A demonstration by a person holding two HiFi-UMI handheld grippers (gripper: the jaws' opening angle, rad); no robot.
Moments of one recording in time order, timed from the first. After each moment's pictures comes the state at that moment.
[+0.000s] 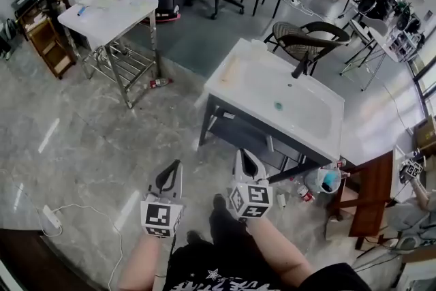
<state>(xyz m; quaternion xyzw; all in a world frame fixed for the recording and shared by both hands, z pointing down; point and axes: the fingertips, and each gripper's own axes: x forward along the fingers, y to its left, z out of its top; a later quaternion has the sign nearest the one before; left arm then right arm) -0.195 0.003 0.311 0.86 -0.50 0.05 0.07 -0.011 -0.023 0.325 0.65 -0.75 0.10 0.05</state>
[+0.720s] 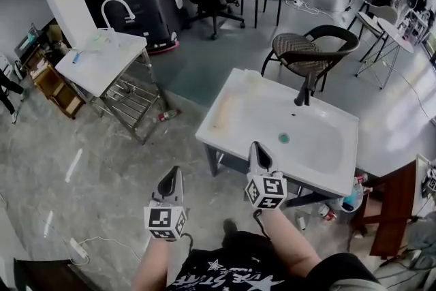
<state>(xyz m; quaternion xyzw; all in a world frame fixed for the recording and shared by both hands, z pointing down) -0.135 -0.167 0.275 0.84 -0.54 0.06 0.06 0.104 -0.211 0.295 0.66 -0.75 0.10 -0.04</state>
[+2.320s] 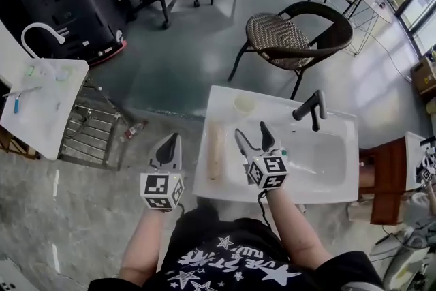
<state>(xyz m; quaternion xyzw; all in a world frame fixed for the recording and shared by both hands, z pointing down) -0.046 -0.505 0.317 0.91 -0.39 0.07 0.11 0.164 -0.451 0.352 0.70 -0.70 0.14 0.04</state>
